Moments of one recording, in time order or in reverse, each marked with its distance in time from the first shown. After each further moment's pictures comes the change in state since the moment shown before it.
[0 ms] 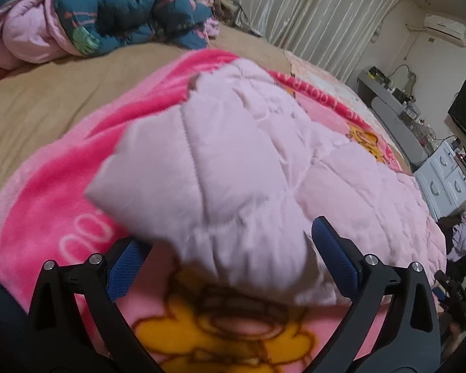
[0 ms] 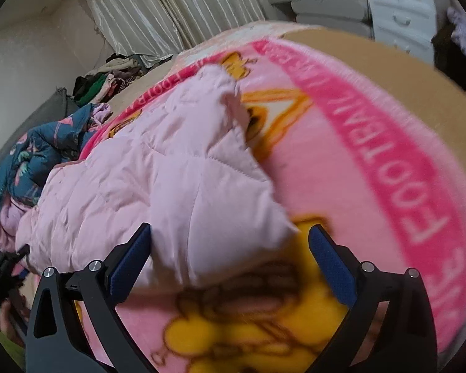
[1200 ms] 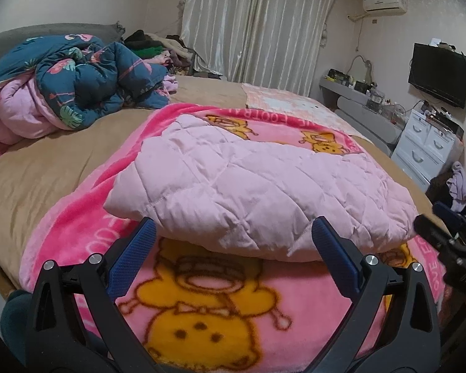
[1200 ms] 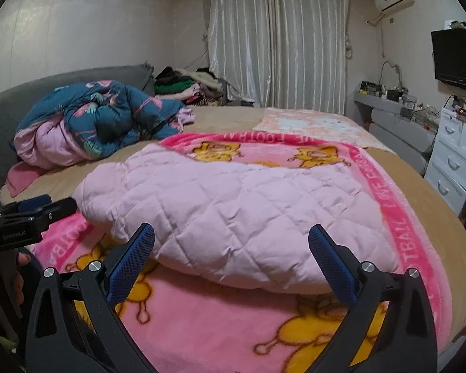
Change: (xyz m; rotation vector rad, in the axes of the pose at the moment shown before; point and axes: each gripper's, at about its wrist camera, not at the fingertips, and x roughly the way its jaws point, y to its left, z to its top) left arm -0.099 -0.067 -0.053 0.271 -0.191 -0.036; right arm -0.082 0.184 -0.063 -0.480 -0.226 0.134
